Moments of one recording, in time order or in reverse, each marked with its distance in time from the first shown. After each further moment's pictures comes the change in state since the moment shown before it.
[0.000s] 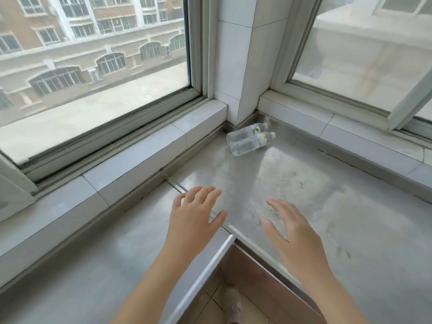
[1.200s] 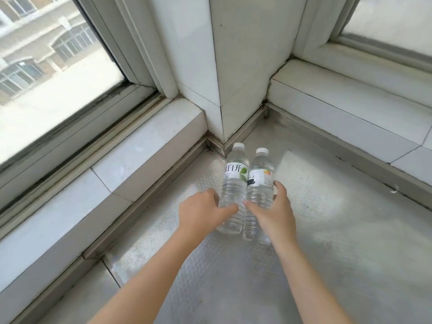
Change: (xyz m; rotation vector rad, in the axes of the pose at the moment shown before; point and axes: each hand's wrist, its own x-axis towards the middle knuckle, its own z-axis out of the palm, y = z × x) left_hand 0.329 -0.021 0.246 -0.137 -0.550 -0.557; right_hand 0.387 0.168 0.130 0.478 -0.136 0.568
